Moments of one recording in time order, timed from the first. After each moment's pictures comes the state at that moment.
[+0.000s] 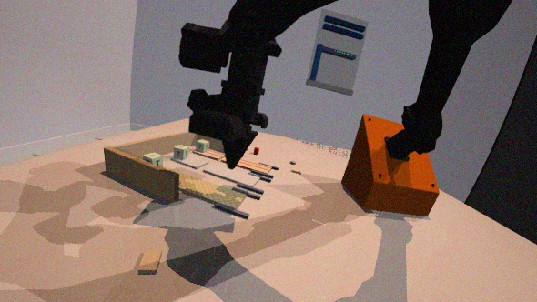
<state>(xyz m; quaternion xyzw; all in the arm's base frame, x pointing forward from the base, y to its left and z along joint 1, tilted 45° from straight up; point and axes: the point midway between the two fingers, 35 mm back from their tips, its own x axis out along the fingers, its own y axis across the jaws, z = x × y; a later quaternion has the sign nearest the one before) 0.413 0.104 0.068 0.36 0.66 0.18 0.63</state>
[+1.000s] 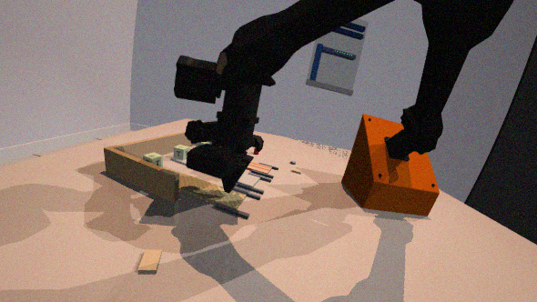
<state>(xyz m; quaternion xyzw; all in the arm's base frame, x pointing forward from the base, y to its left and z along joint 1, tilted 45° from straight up) 0.417 0.138 0.033 0.36 0.66 0.18 0.63</state>
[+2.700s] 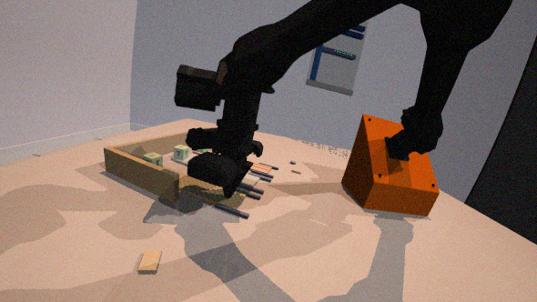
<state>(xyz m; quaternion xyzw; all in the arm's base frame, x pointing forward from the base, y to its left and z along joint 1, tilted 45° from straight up) 0.415 0.146 0.021 0.36 0.66 0.18 0.63</state>
